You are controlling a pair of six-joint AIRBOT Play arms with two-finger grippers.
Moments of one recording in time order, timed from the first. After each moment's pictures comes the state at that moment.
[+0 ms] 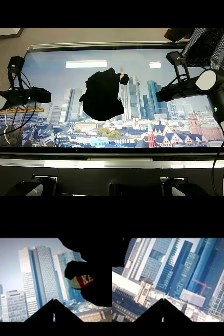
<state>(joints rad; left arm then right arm) -0.04 -1.02 1.09 1.31 -0.89 -1.32 0.08 -1.19 1.34 -1.36 1.20 1.22</state>
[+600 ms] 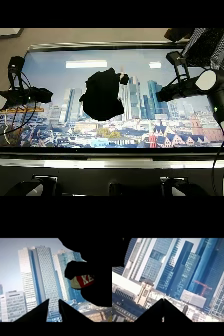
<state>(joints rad) -0.03 -1.02 1.09 1.31 -0.88 -1.33 0.08 -1.19 1.34 -1.36 1.20 1.22</state>
